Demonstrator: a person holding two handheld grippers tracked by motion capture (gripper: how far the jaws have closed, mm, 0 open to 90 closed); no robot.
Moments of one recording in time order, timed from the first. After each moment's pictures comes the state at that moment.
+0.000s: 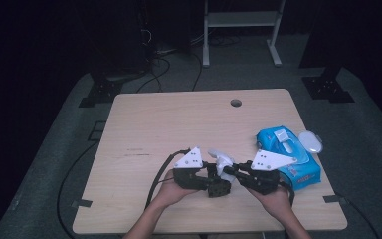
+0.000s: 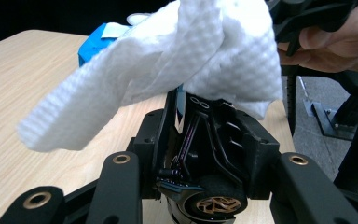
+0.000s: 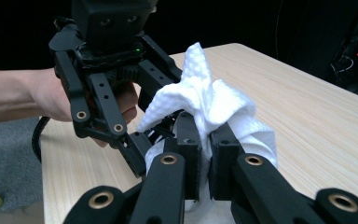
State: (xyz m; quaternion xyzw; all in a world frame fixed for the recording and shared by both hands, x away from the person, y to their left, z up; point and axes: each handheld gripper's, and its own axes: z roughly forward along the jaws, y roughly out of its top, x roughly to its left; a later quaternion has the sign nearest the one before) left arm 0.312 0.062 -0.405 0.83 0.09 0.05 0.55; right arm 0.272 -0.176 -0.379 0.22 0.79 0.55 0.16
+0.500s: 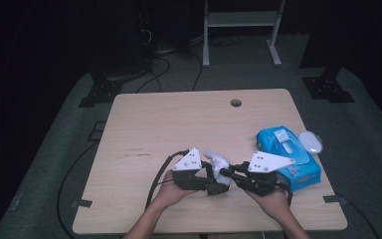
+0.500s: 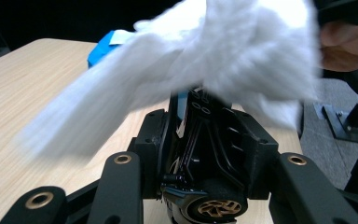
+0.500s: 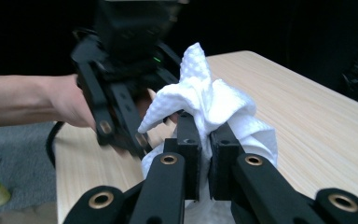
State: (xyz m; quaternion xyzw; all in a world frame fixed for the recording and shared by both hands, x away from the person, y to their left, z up) left arm 0.307 0.062 -0.402 0.83 0.09 0.07 0.55; right arm 0.267 -0.168 -0.372 0.19 0.79 0.56 0.15
